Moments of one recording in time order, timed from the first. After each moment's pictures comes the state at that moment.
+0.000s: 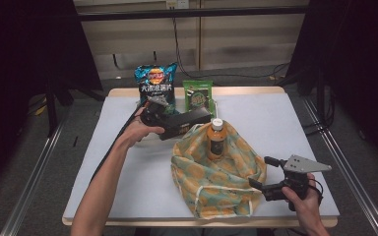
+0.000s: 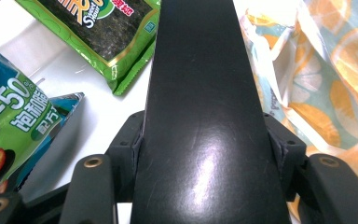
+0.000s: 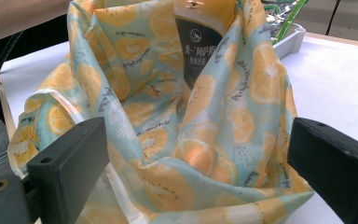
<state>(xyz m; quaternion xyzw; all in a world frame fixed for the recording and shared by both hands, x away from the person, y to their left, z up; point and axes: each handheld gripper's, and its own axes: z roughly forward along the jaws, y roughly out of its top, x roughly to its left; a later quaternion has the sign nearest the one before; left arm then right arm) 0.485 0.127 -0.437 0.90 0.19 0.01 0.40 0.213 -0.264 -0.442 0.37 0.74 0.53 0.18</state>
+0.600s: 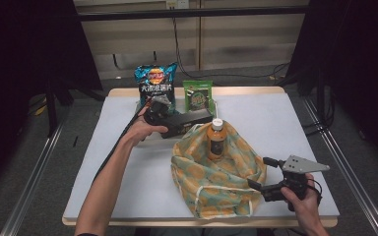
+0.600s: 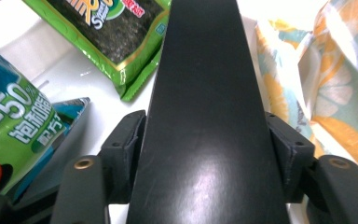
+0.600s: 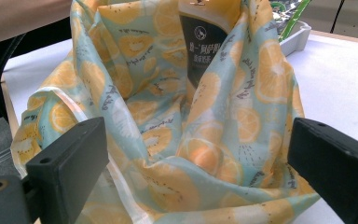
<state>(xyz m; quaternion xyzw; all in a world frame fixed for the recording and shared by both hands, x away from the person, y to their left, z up) 0.493 0.120 -0.447 0.90 0.20 0.02 0.39 0.213 -0.261 -0.443 0.36 0.75 0.53 0.18</state>
